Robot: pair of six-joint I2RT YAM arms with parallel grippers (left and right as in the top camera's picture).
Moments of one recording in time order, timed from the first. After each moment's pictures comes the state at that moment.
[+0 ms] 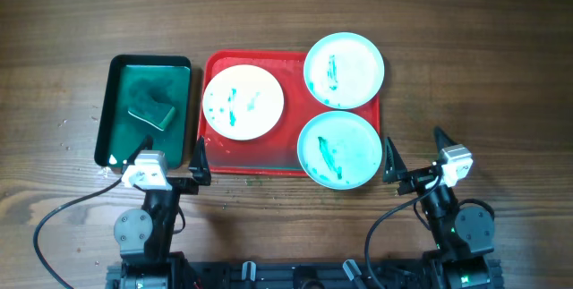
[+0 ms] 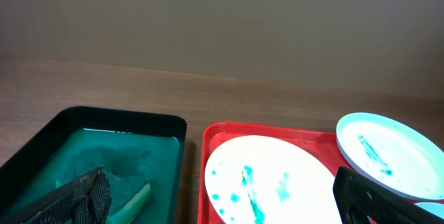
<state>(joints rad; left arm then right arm) 0.06 0.01 0.01 -0.06 0.15 -0.15 0.17 0.02 0.01 0.00 -0.08 0.12</state>
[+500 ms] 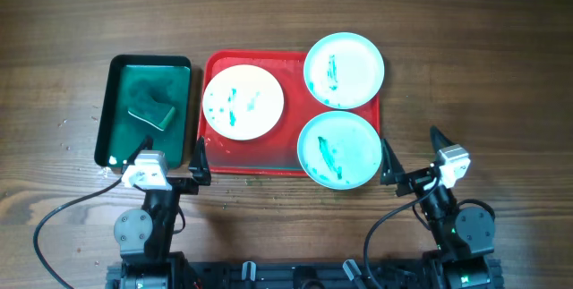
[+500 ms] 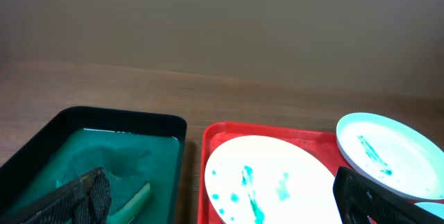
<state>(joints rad) 0.06 0.01 0.01 -0.06 0.15 -0.15 0.17 0.02 0.01 0.01 -0.13 0.12</state>
